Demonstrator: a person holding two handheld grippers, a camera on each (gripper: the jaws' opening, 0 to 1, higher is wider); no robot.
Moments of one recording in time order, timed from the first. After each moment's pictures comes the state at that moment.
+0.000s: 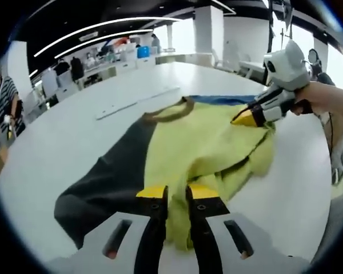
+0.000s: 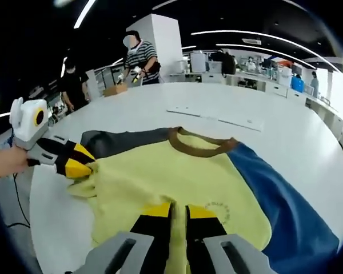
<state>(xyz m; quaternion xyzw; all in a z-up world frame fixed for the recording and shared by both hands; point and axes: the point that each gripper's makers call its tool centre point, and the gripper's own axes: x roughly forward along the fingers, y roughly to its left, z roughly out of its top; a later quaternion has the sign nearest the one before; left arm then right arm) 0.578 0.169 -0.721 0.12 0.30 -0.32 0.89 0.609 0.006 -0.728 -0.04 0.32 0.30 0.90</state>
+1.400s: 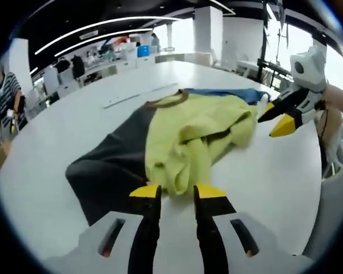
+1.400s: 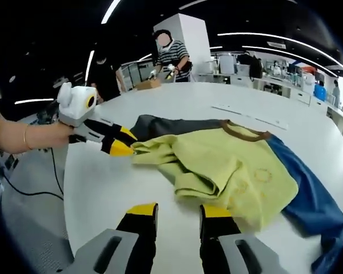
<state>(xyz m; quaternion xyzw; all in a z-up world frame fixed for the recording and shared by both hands) 0.531 0.197 -0.723 0.13 0.29 -0.32 0.89 0.493 0.040 -0.721 -0.05 0.33 0.40 0.86</state>
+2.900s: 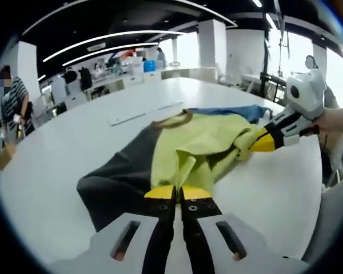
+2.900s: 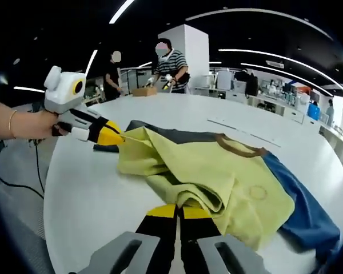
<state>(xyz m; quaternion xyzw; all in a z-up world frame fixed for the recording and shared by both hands) 0.534 0.193 -0.686 0.11 0.25 -0.29 0.92 0.514 0.040 -0.716 -0.09 0.26 0.37 0.89</state>
